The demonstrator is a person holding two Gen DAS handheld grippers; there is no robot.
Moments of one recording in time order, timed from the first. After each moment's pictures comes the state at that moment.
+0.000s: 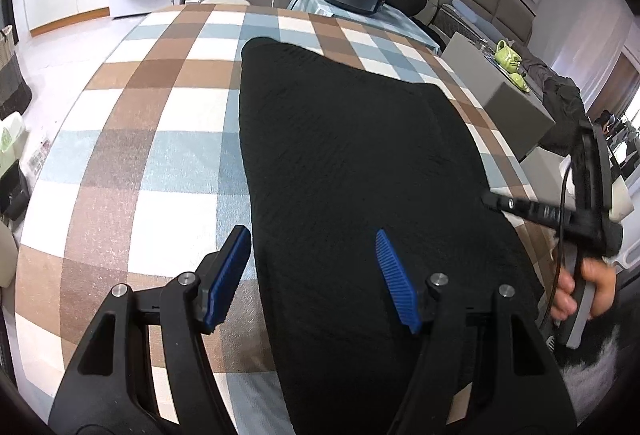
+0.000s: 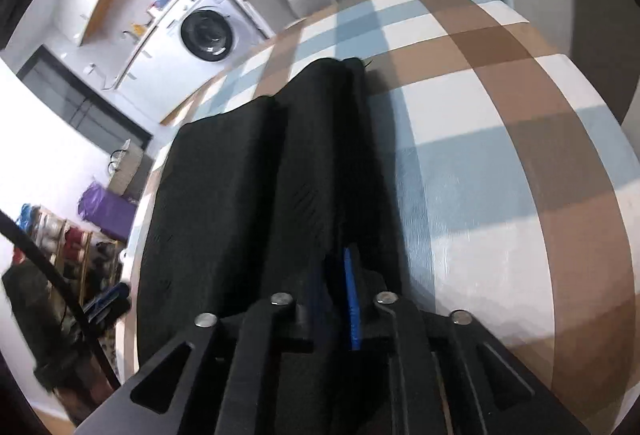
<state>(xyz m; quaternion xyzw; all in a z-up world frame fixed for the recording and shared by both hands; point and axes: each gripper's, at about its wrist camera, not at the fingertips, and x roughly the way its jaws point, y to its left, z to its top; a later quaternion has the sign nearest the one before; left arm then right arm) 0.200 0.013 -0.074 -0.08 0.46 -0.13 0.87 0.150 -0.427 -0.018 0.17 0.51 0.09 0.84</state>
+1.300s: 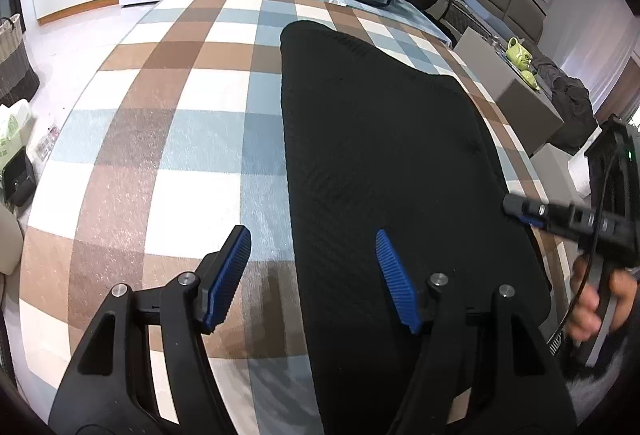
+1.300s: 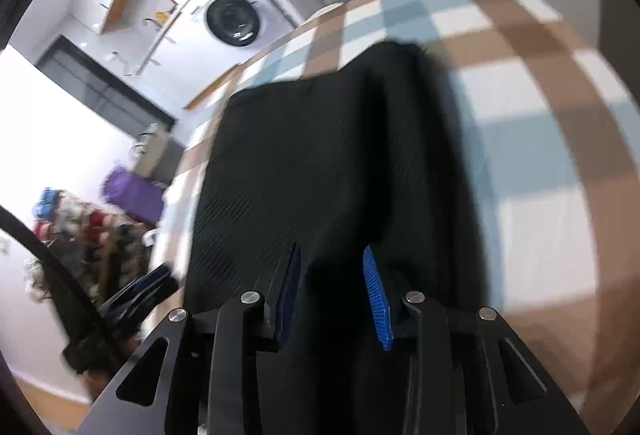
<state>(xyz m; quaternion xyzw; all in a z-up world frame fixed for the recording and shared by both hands) 0.197 0.028 -0.084 -0.08 0.48 -0.12 0.87 0.131 -0.392 -0.003 0.23 0.51 0.16 0.81</state>
